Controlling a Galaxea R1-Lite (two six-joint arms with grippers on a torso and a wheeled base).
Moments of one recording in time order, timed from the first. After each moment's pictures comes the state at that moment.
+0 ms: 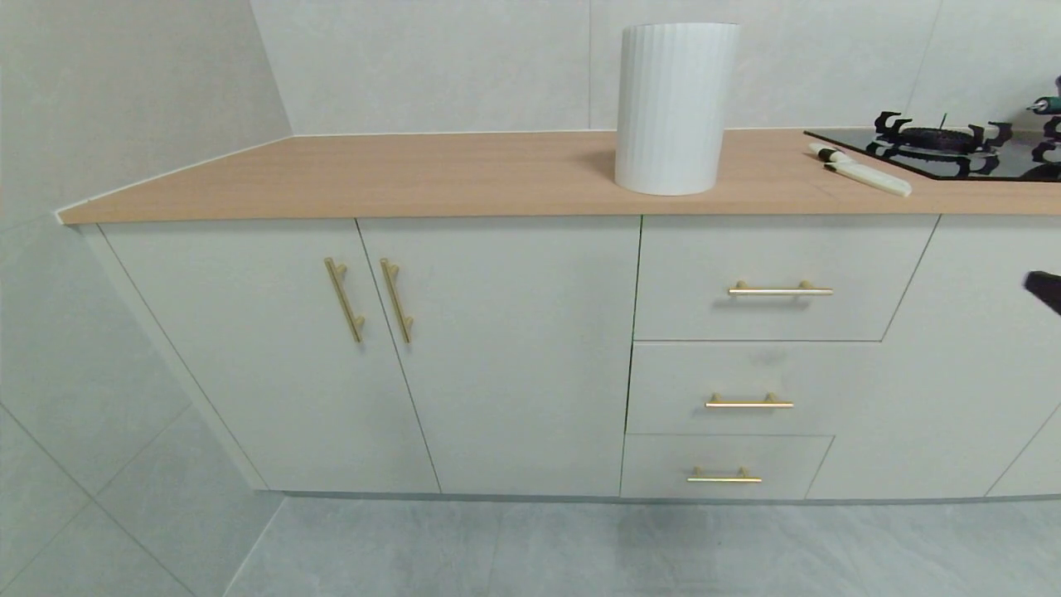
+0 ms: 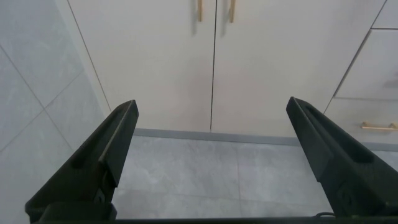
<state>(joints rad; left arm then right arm) 0.00 0.00 0.00 0.00 0.04 -0.01 0.26 0.99 -0.73 -0.17 -0.51 0.05</state>
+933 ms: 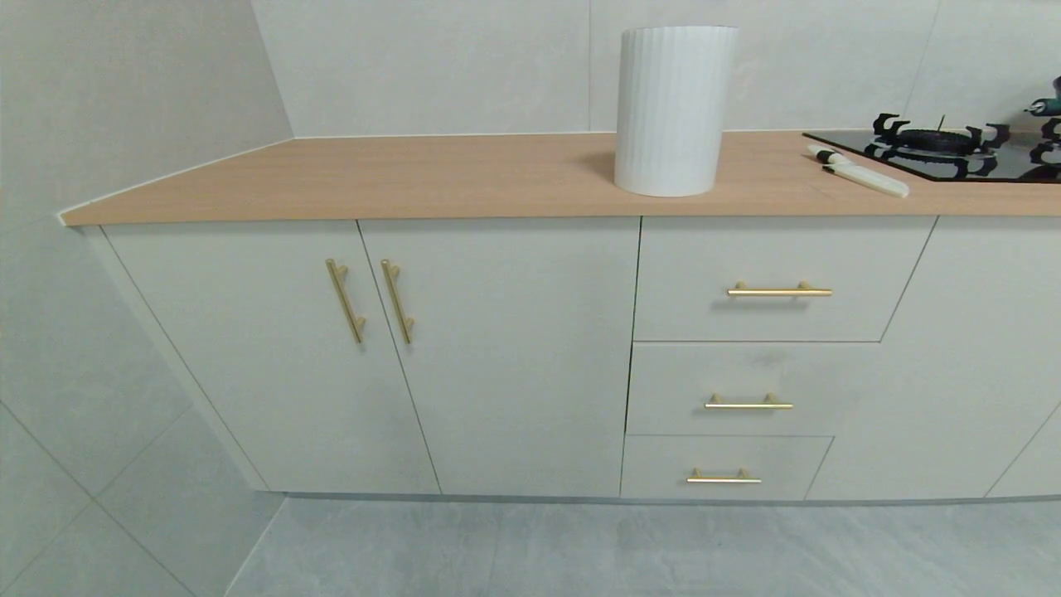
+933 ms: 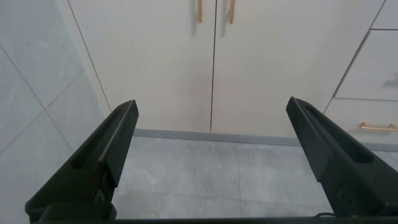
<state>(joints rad) 0.00 0.00 0.00 0.00 0.04 -0.01 0.01 0.03 -0.21 -0.02 -0.37 -0.07</state>
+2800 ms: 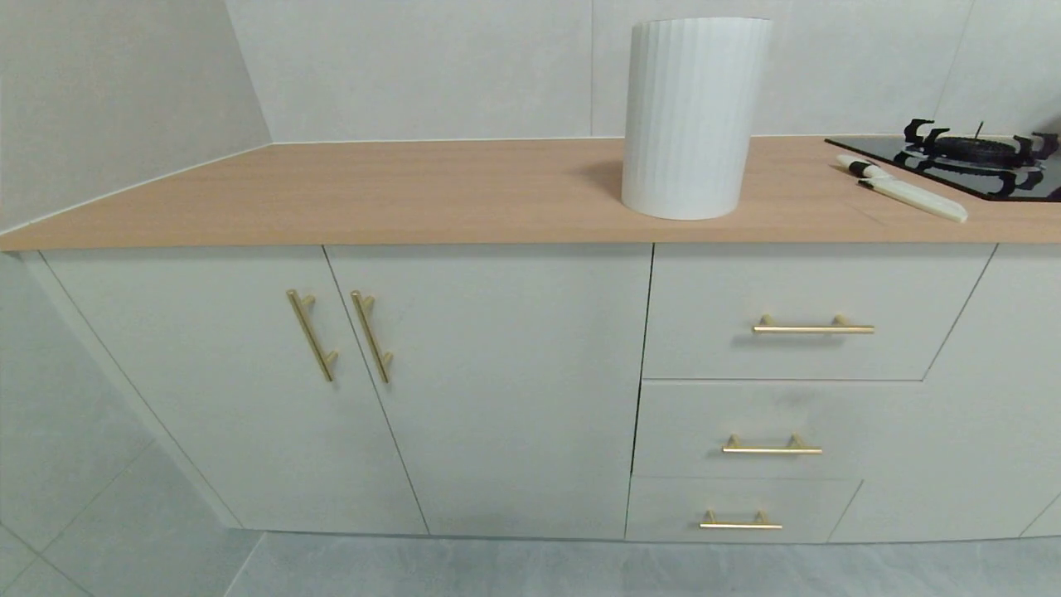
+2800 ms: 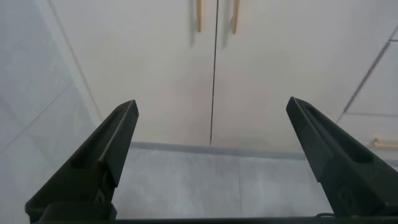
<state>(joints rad) 0.00 0.00 0.00 0.00 0.04 -0.01 0.00 0.00 0.00 0.00 0.01 -0.01</state>
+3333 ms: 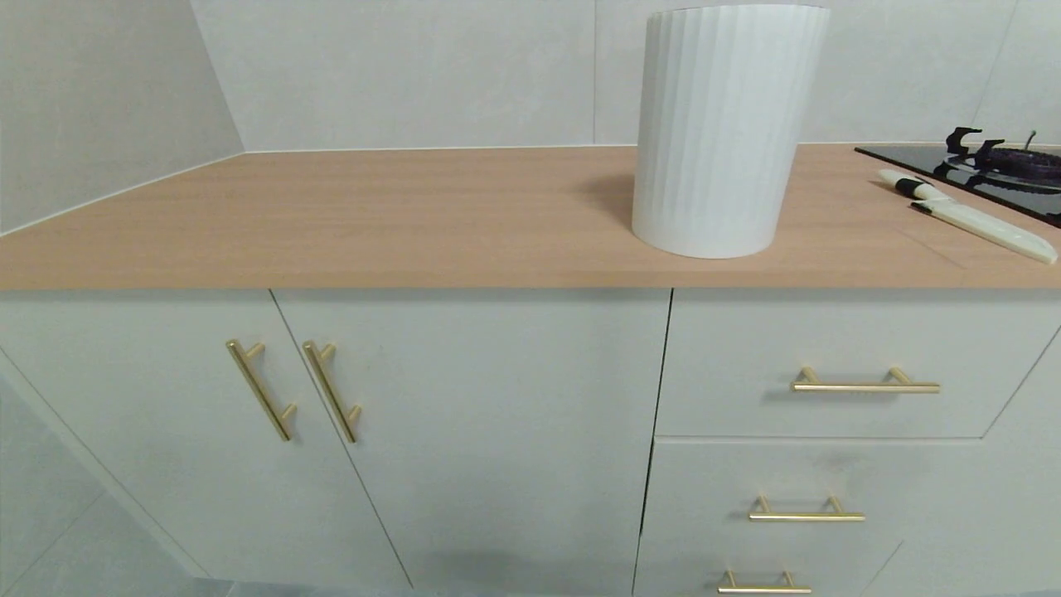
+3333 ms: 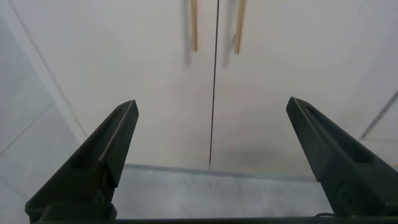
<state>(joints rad) 0.00 0.00 0.00 0.00 0.04 -0.01 0.00 0.00 0.00 0.00 0.01 -0.01</state>
